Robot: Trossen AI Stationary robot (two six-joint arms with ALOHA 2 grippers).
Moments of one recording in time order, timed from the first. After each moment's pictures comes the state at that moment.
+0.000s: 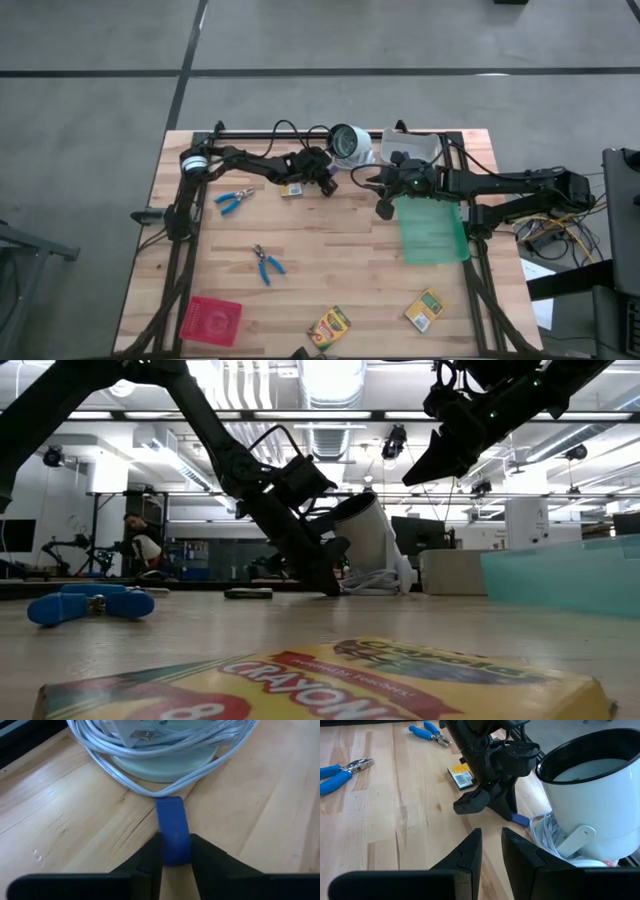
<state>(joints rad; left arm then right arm) 0.40 2.04 1.16 0.14 -0.13 -0.23 -0.19 1.13 0.66 -0.07 0.16 0.03</state>
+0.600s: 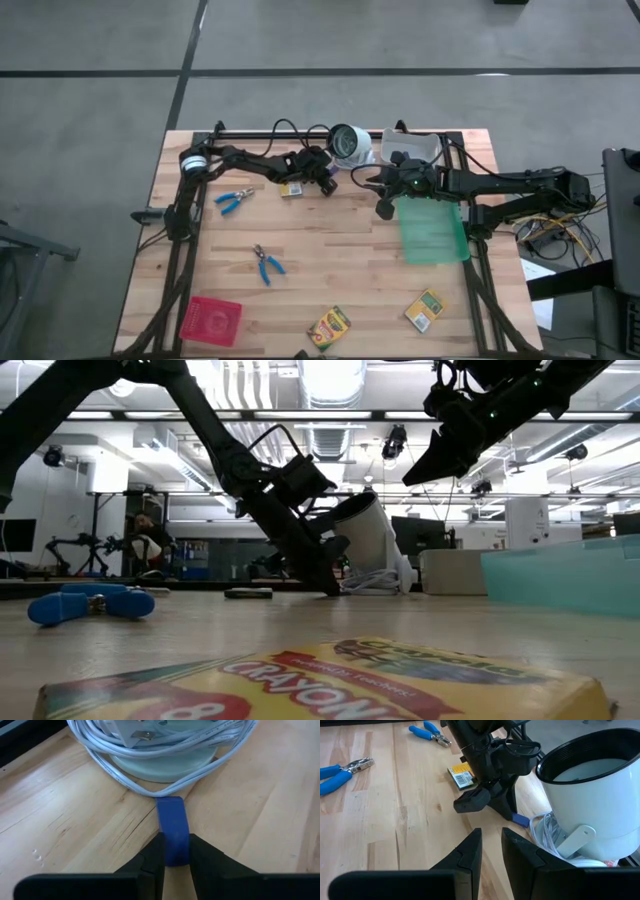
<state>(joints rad) 0.40 2.04 1.16 0.13 -0.11 -0.24 -0.19 1.13 0.66 -0.07 0.16 0.03</state>
